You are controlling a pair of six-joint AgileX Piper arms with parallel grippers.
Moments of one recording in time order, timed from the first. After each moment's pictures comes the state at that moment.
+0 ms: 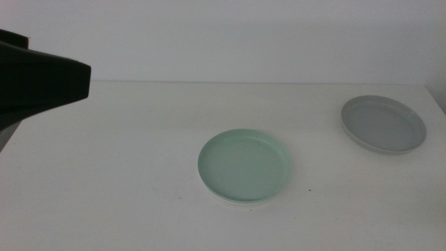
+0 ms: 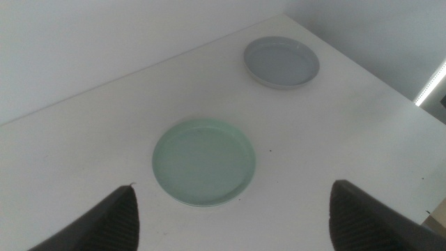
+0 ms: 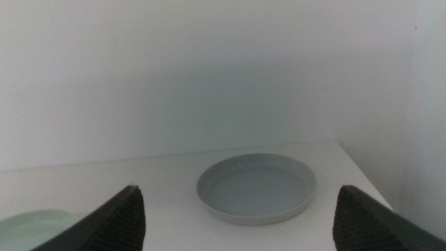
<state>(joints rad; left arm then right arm) -0.29 0.80 -1.27 -0.46 1.13 0.31 -0.02 0.00 0.00 -0.05 0.09 0.15</state>
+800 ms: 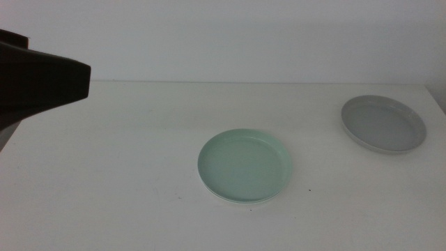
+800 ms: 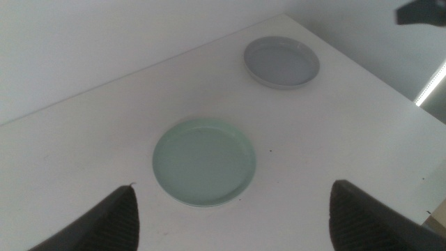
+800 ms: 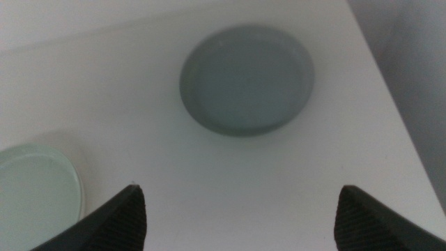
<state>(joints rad) -0.29 0.80 -1.27 -0.46 1.13 0.31 -0.02 1.03 -1.02 -0.01 0.83 0.21</state>
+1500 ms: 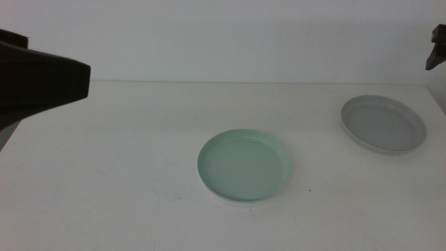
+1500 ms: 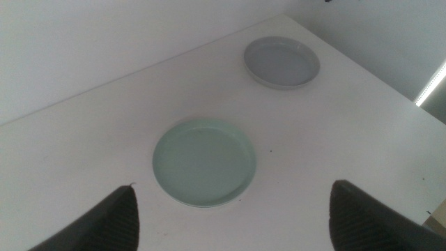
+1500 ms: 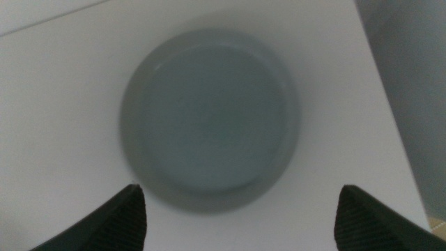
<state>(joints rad) -0.29 0.80 -1.27 -0.46 1.13 0.31 -0.13 1.76 -1.67 0.04 1.06 0.16</state>
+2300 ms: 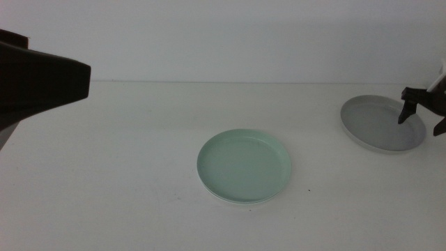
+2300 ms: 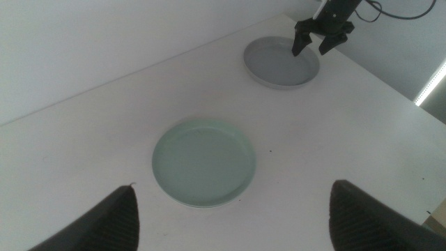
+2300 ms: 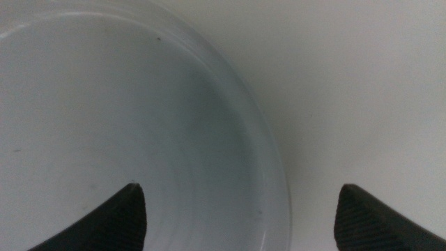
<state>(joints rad) -0.29 0.80 -1.27 -0.46 1.13 0.31 -0.24 2.31 -1.91 0.14 1.05 0.08</state>
